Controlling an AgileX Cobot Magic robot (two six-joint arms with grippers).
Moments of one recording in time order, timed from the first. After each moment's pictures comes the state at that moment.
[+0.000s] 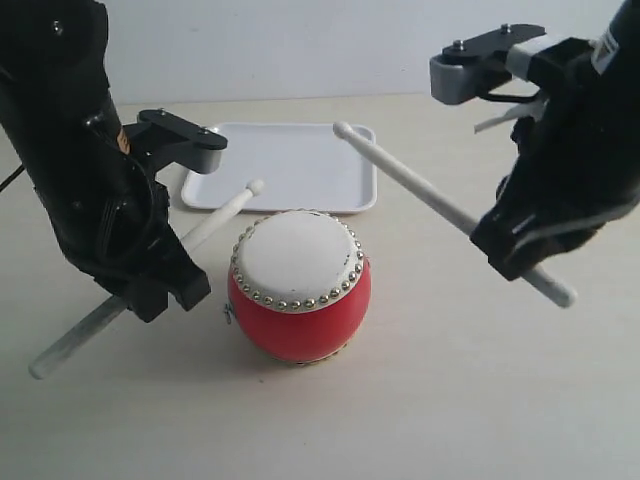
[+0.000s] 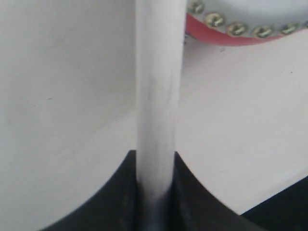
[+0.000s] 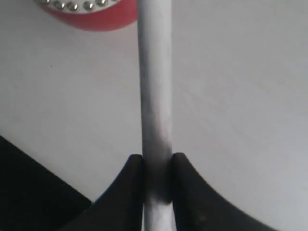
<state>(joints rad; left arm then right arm) -0.66 1.65 -1.17 -0.05 1.17 0.08 0.51 1.39 -1.10 0.15 1.23 -0.22</state>
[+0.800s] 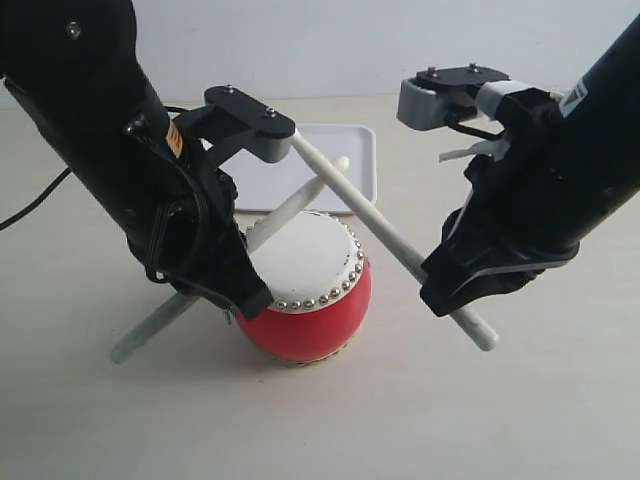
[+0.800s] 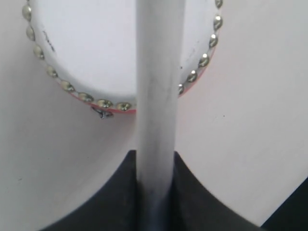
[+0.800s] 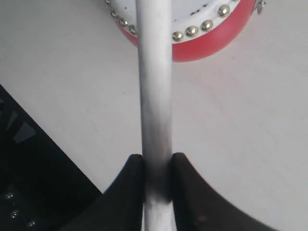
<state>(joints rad) -0.78 1.61 -1.17 -0.10 1.00 0.16 0.51 1.39 -0.97 0.43 1.07 -0.38</state>
